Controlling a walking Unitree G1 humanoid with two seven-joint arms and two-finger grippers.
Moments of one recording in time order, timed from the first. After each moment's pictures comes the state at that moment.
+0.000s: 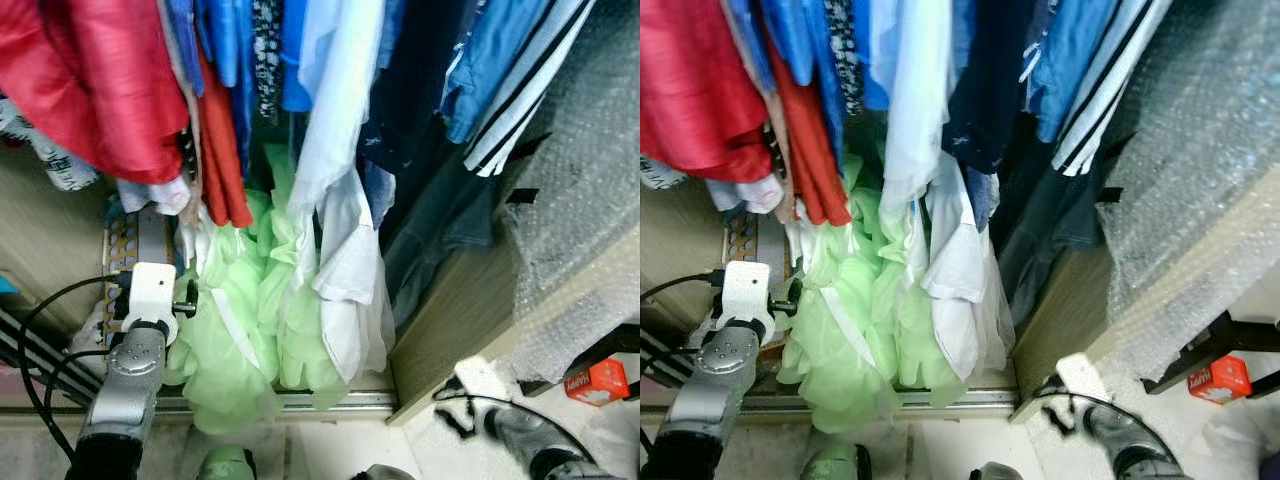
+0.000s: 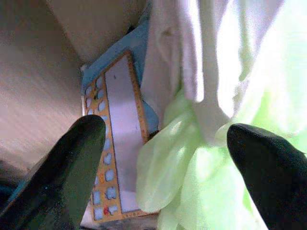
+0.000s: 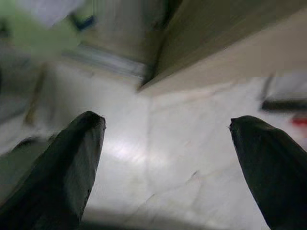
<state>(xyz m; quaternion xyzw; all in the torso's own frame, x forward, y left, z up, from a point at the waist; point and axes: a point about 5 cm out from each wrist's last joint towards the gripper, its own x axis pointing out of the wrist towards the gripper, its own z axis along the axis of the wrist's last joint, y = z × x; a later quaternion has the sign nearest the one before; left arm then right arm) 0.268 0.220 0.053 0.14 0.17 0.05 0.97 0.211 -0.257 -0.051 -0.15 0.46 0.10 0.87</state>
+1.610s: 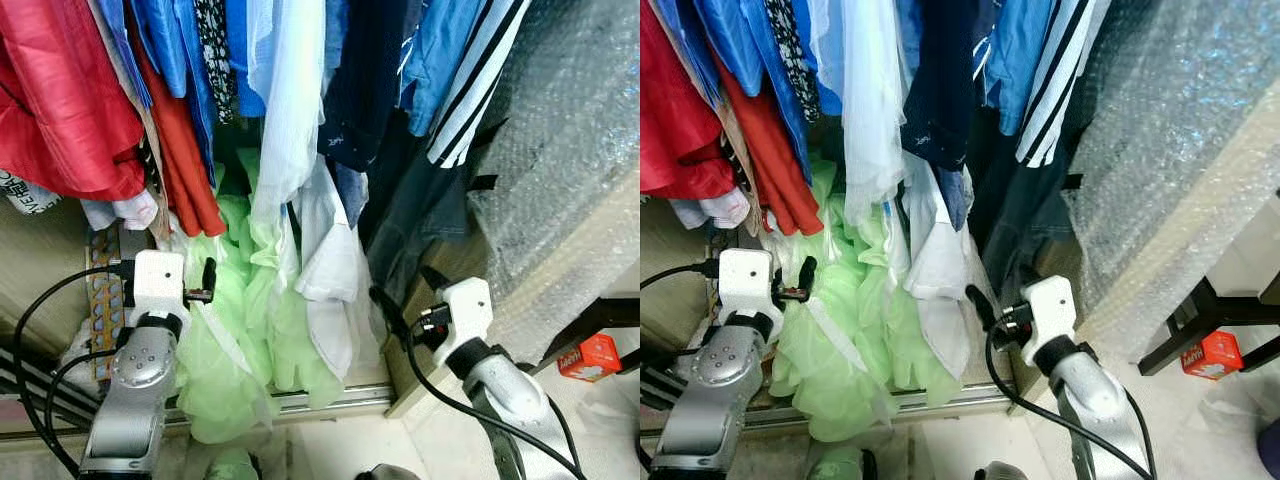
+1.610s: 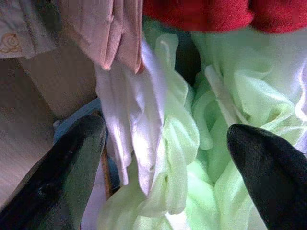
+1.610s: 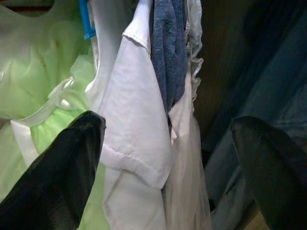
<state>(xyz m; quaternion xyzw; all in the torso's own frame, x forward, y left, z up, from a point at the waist) 0.252 0.187 0.099 0.09 0.07 0.02 0.99 0.226 -0.152 0.094 -0.02 0.03 0.22 0.97</state>
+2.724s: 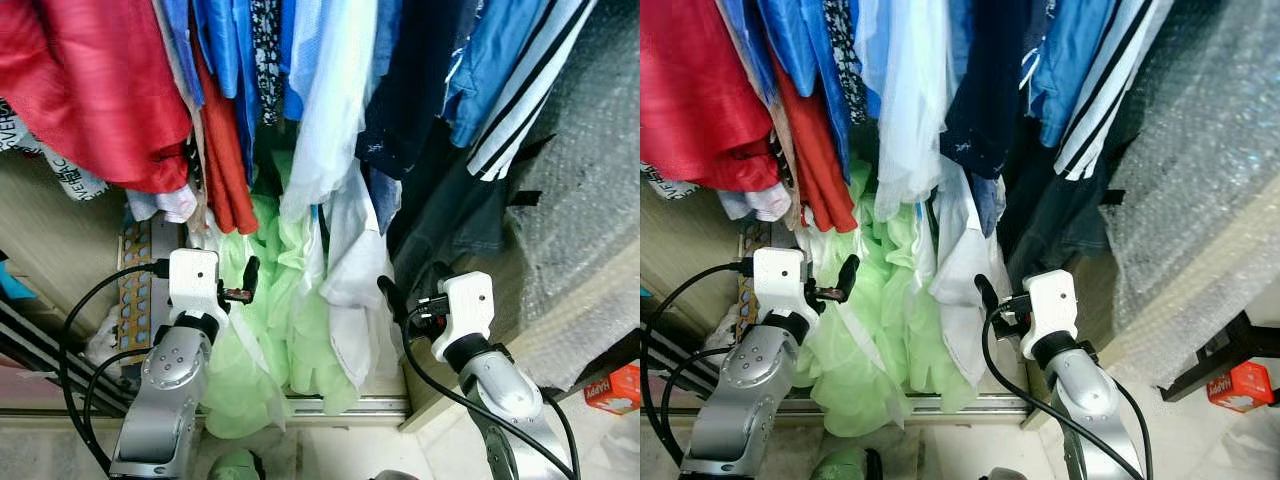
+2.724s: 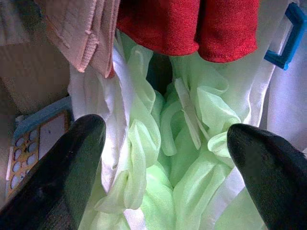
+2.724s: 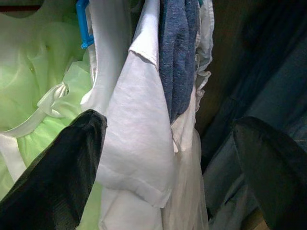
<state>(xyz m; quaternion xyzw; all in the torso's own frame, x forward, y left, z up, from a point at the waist) 0.250 0.145 0.102 0.01 0.07 -0.06 1.00 0.228 -0.151 0.099 -0.03 0.04 0.15 0.99</state>
